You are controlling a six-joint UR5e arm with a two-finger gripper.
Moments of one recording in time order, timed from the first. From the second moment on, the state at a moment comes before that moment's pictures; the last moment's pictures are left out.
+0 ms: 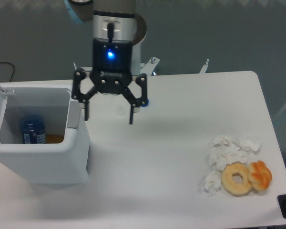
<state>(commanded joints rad) 2.26 -1.65 -1.53 -0.85 1.25 0.14</state>
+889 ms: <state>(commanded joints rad) 2.15 -1.54 -1.49 -0.85 1.01 -0.02</state>
